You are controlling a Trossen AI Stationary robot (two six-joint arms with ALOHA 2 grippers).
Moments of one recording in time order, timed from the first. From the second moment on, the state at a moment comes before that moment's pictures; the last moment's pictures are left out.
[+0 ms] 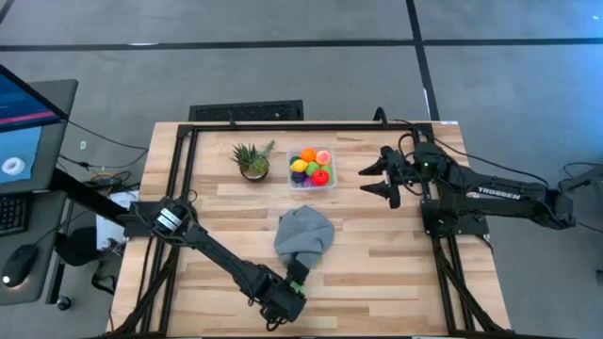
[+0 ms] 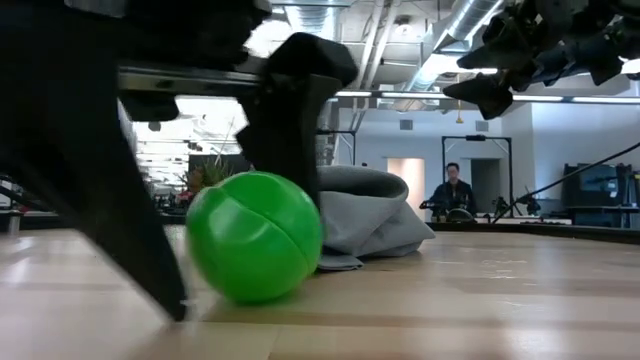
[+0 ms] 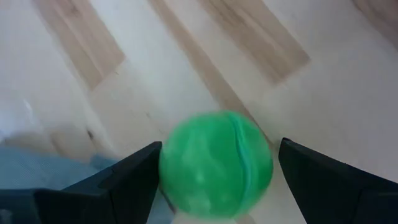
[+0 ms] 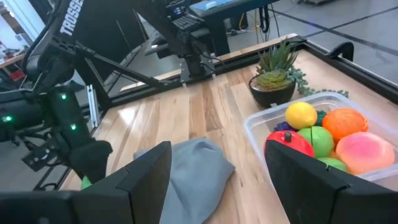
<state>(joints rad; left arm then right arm) -0.59 2.13 1.51 -0.51 -0.24 0.13 -0.41 0.71 0.38 0.08 -0.47 0.15</state>
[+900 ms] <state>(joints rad) -0.59 2.16 1.53 -0.52 -0.30 -0.03 -0.41 0.82 0.38 0.11 -0.47 0.15</state>
